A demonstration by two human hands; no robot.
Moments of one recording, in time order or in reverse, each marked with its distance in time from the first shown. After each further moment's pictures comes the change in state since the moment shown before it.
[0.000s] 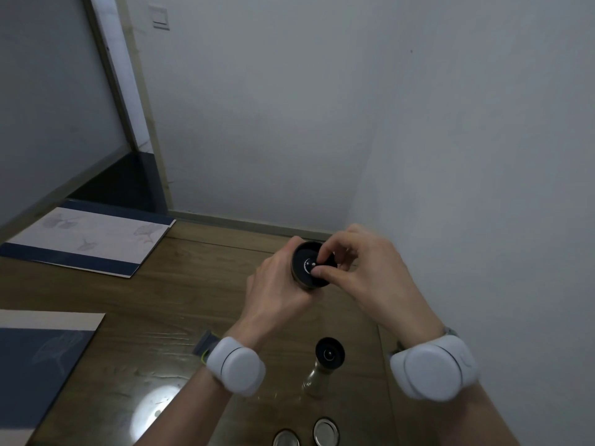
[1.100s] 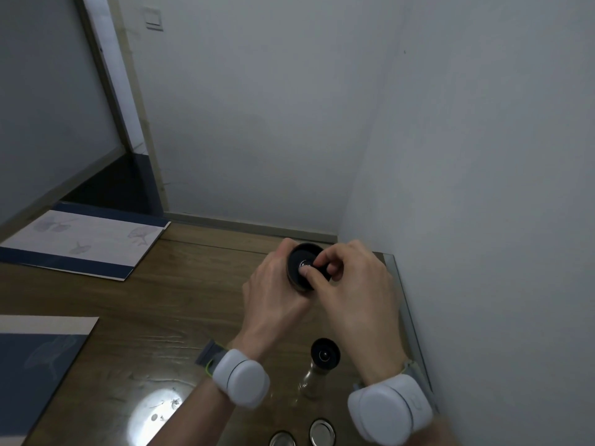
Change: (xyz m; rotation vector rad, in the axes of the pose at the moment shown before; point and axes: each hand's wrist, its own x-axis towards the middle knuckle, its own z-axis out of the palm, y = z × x) left_hand -0.008 0.000 0.015 -0.070 0.141 0.018; right_hand -0.026 -0.018 0.022 -0.060 0.247 0.196
